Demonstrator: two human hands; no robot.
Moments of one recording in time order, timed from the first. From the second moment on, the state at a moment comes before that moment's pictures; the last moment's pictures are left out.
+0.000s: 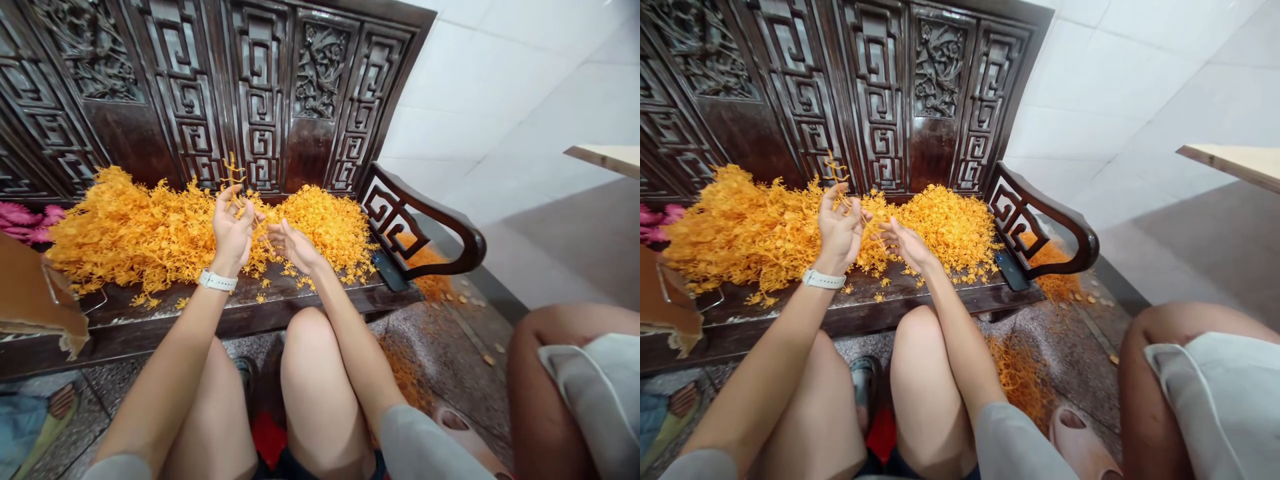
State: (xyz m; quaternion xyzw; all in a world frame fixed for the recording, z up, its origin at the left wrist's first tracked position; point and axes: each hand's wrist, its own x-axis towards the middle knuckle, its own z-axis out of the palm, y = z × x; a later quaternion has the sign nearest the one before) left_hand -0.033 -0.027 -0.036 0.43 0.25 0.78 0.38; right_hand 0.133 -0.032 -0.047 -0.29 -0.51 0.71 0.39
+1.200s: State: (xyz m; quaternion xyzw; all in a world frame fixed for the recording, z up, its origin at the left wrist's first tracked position) left_hand -0.020 -0.046 -0.034 0.47 0.37 0.48 0.64; right_hand 0.138 -0.037 -0.031 -0.28 -0.56 0.51 0.60
